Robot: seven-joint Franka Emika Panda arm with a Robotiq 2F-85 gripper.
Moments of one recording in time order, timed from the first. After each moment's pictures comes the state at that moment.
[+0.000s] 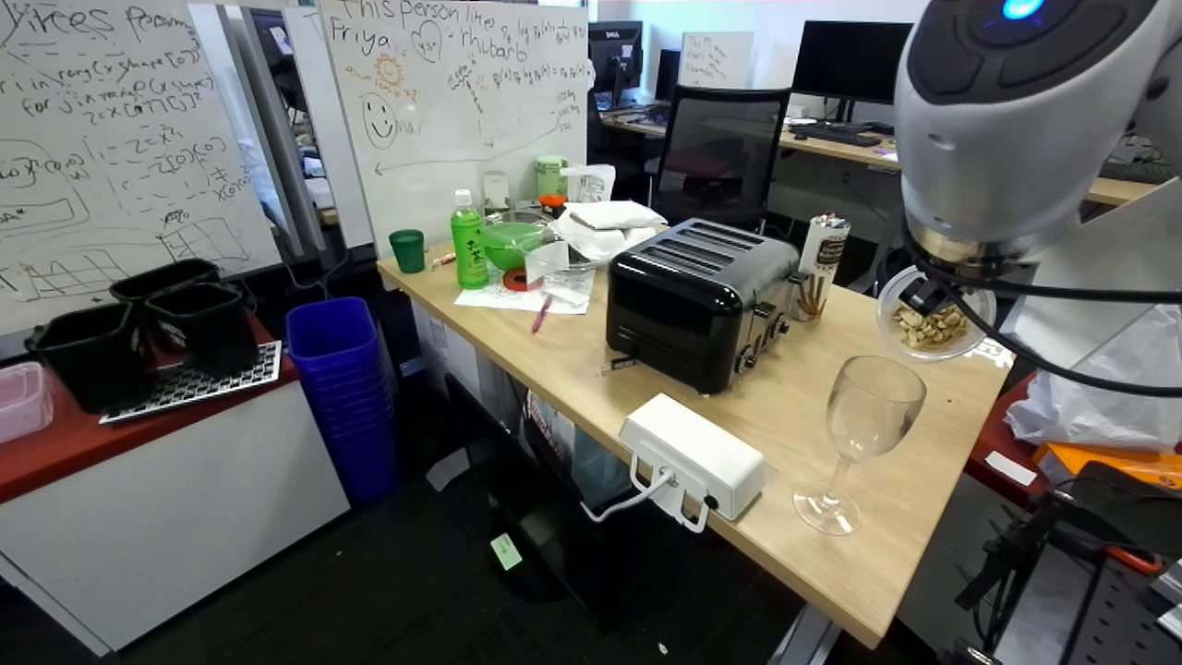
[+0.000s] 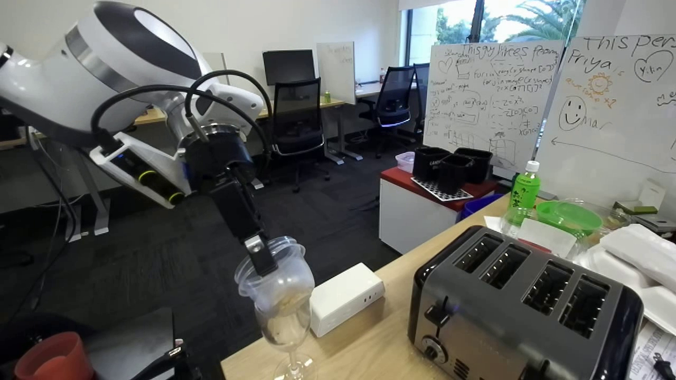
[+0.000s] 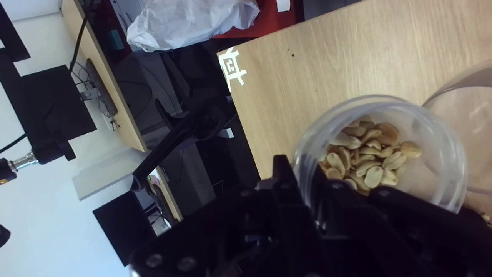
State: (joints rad) arm 0.13 -0.31 0.36 -2.67 -0.79 1.86 1.10
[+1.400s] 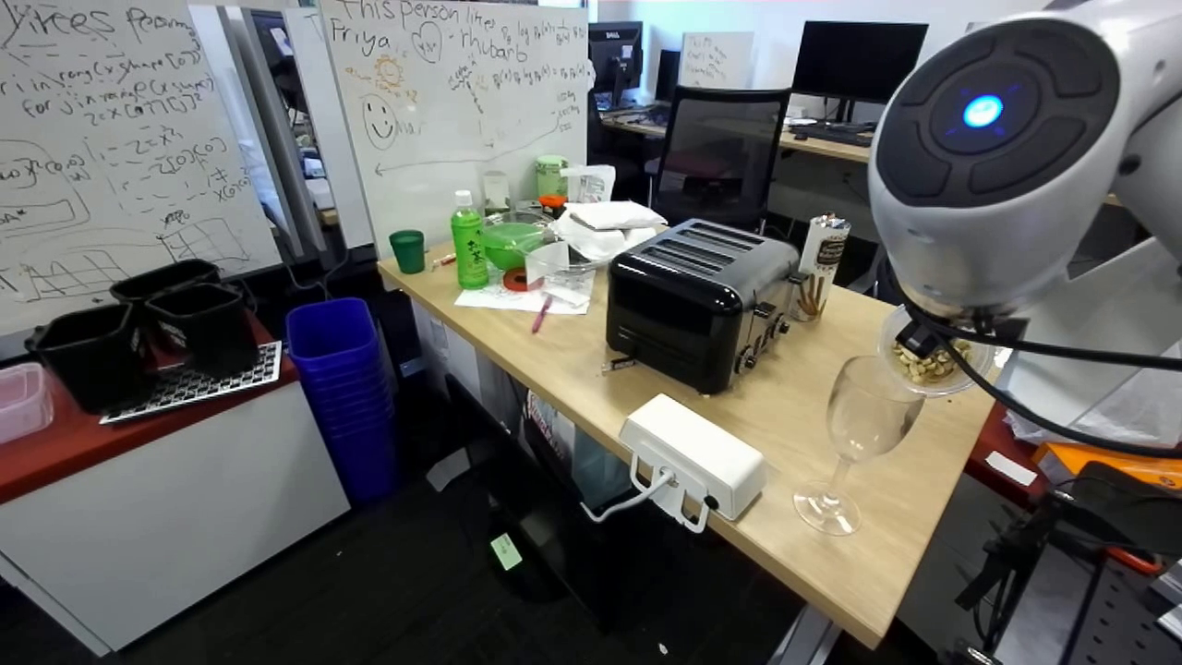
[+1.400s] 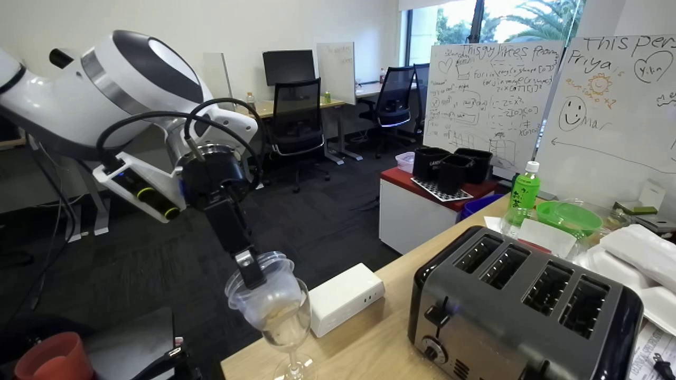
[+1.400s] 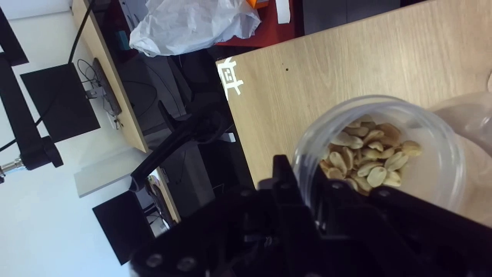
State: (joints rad) arm 0.21 -0.22 0.35 -2.66 -0.79 1.83 1.17
